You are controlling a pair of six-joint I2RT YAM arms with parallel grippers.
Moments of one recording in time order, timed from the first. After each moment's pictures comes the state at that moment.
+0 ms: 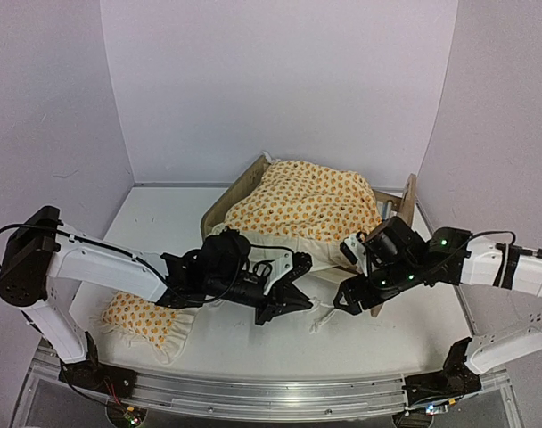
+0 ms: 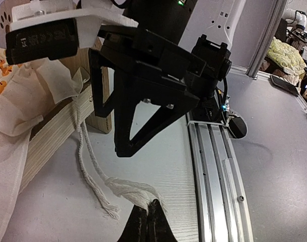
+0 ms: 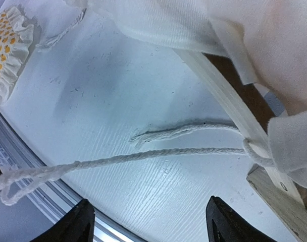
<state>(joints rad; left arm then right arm) -1.17 1.65 0.94 0.37 0.44 0.06 0.91 1.19 0.87 -0.71 -0.03 0.44</state>
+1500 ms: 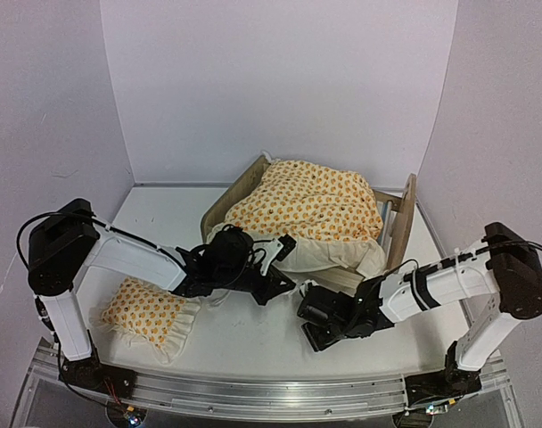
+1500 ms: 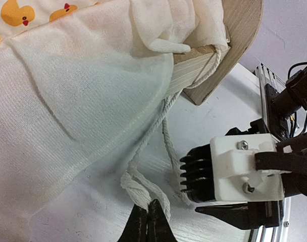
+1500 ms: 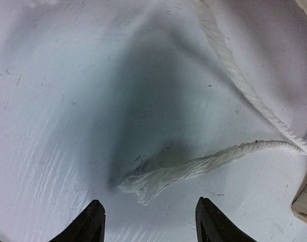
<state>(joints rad) -1.03 1.82 0.97 0.36 0.27 -0.19 1.21 1.65 0.79 -0.38 0.34 0.60</state>
